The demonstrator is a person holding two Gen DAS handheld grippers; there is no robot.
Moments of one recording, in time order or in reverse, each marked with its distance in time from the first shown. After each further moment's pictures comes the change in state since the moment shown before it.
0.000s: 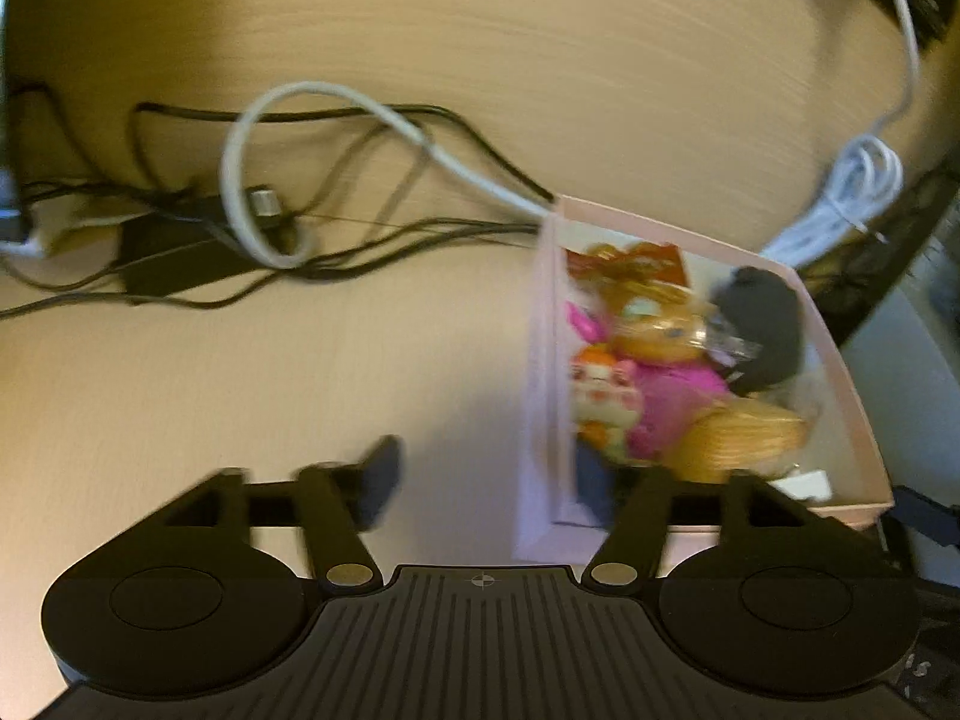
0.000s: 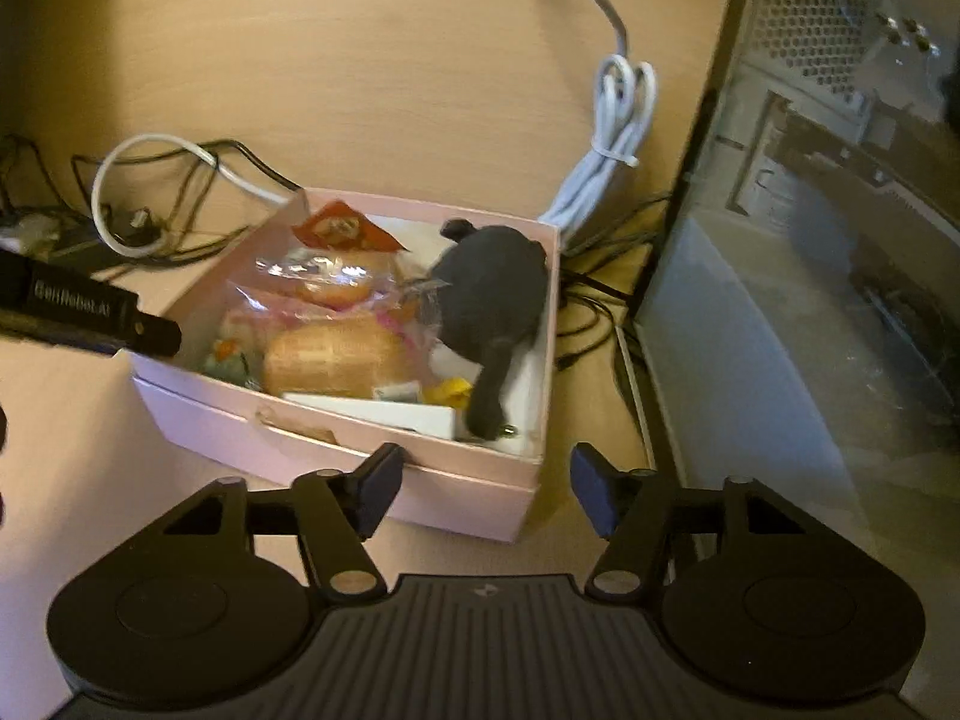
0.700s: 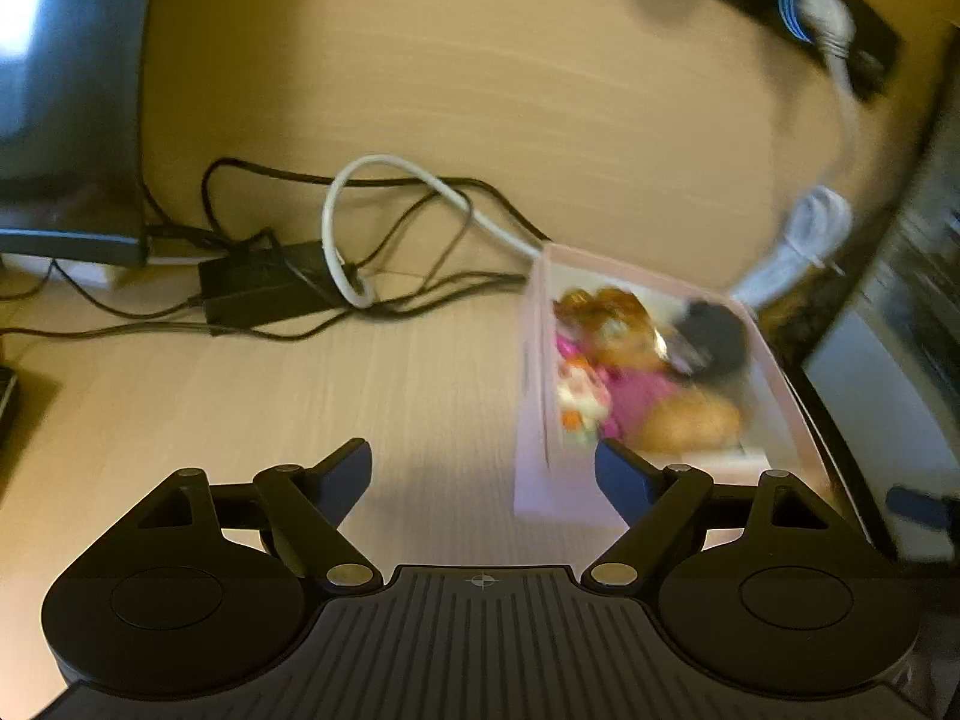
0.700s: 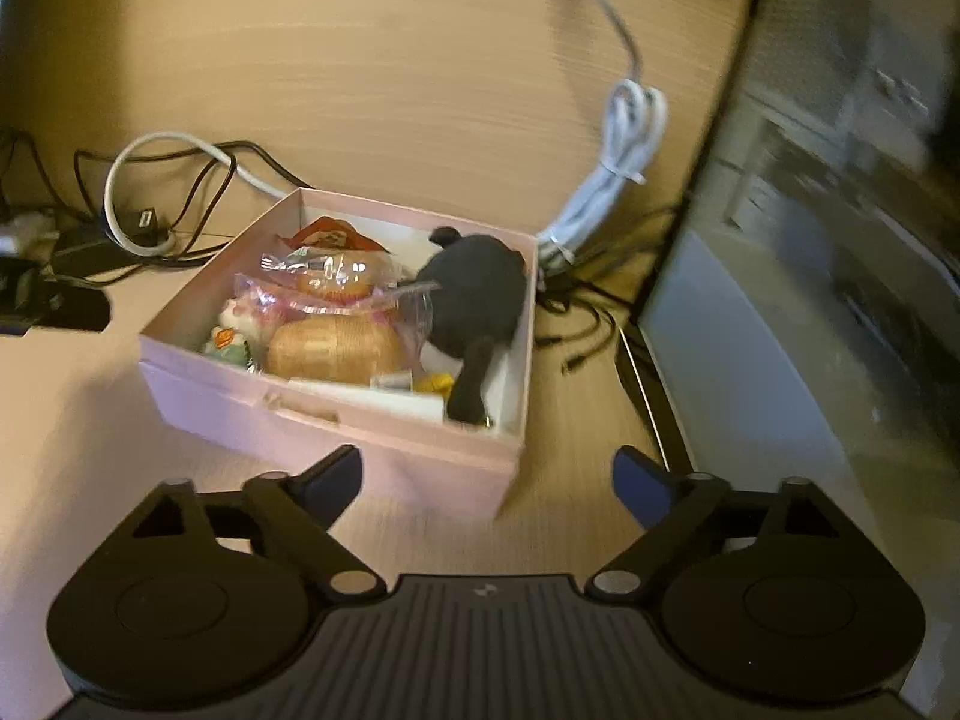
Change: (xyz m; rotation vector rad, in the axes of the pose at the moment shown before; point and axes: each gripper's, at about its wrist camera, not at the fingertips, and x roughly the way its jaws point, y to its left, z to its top) left arm -0.070 0.041 -0.031 0.055 -0.116 -0.054; right arm -0.035 0.022 -0.014 0.039 0.010 -0.079
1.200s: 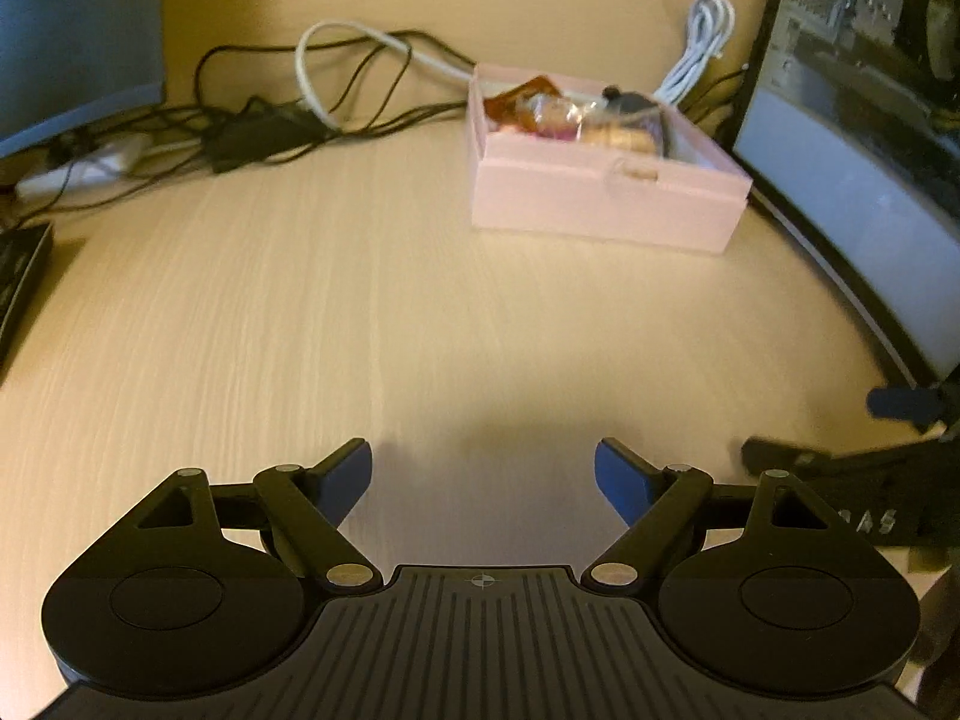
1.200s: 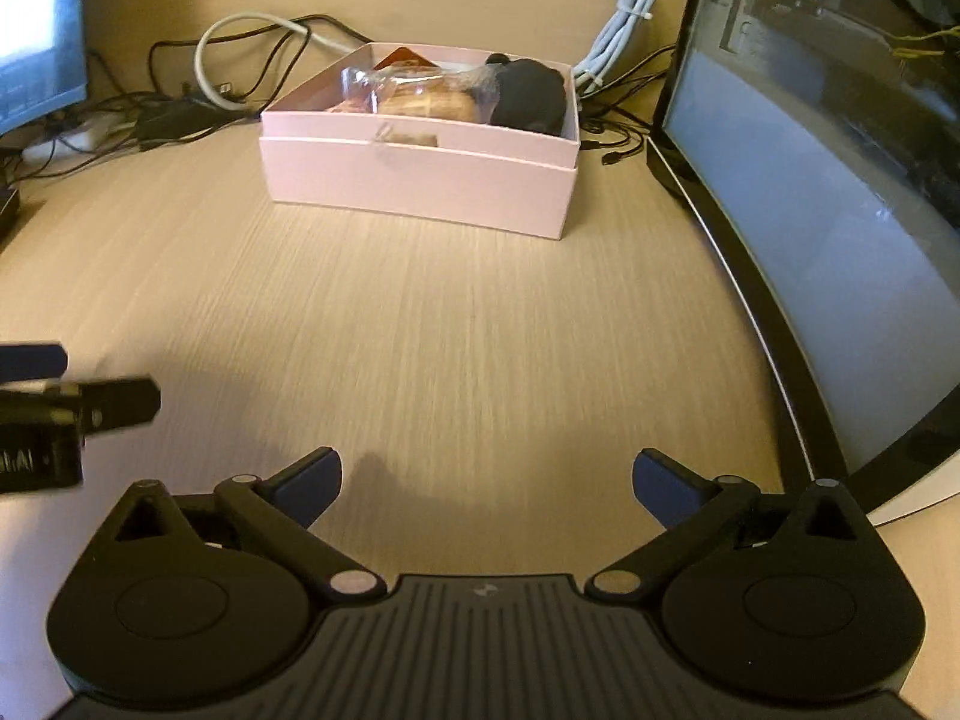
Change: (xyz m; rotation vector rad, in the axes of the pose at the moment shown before) left arm -0.050 -0.019 -0.125 0.140 0.122 0.018; right arm -0.049 0.016 -0.102 0.010 0.137 0.082
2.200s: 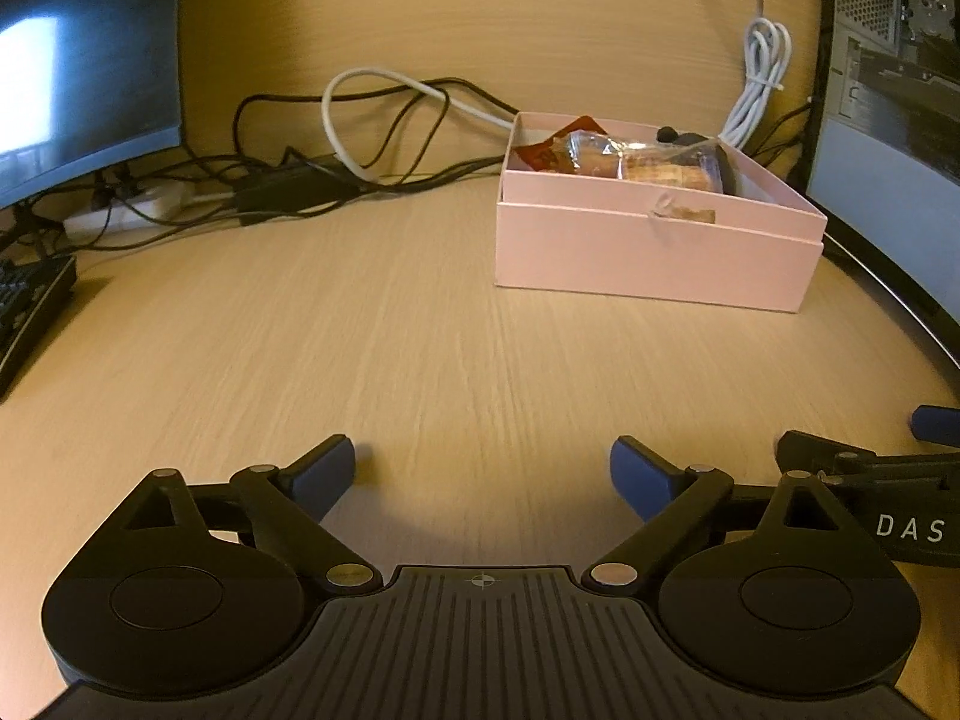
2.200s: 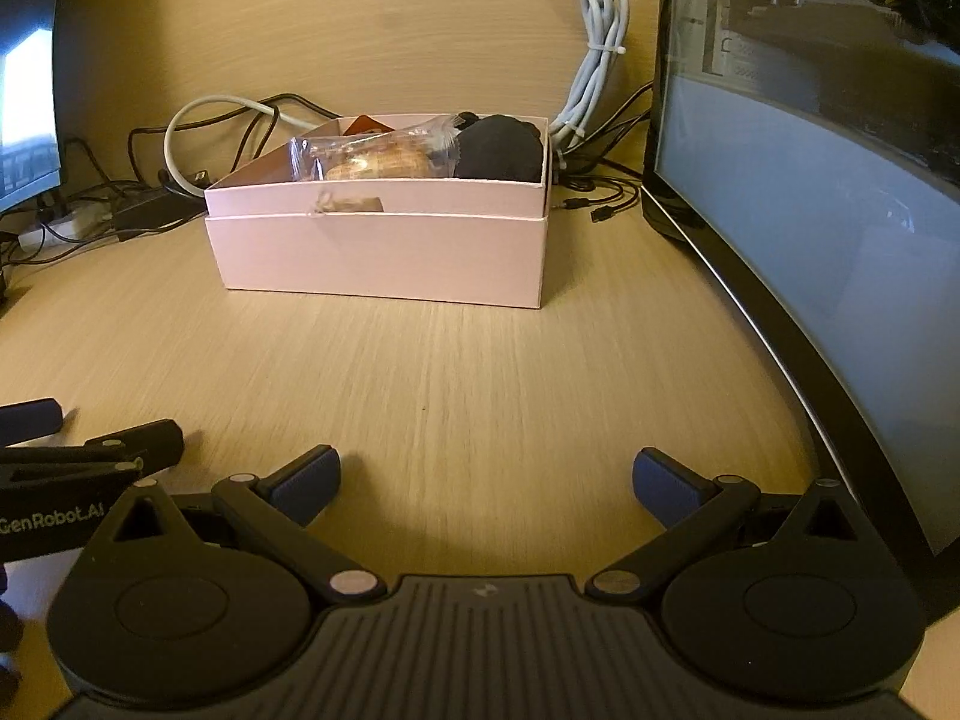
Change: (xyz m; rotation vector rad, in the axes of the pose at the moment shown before) left arm 0.051 -0.034 0.002 -0.031 -0.172 0.174; right arm 0.048 -0.030 0.005 0.085 -0.182 0.063
